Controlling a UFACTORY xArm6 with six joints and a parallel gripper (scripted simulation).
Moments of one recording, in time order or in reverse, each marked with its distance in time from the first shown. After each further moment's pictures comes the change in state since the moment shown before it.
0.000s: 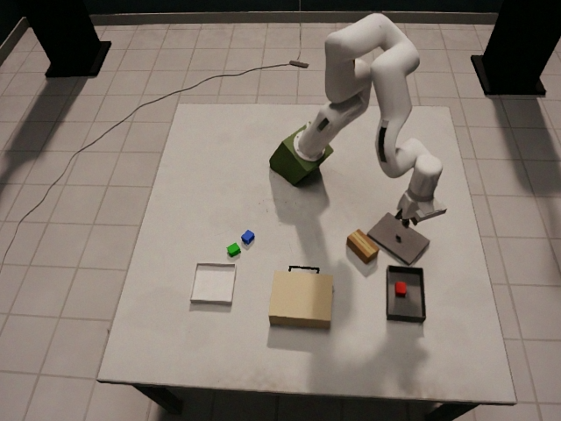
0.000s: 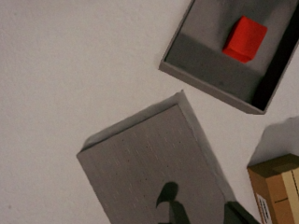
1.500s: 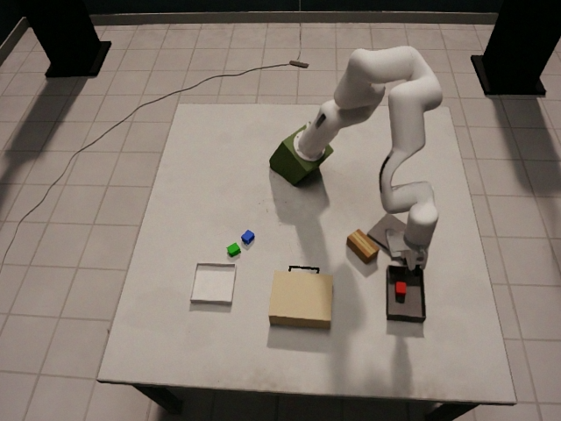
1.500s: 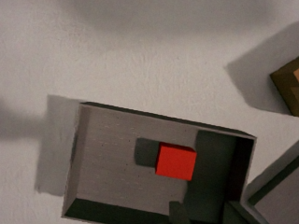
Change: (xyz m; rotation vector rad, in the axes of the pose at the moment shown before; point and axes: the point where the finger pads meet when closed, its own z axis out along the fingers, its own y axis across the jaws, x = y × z) arm 0.145 0.079 0.002 0.069 -0.021 1.840
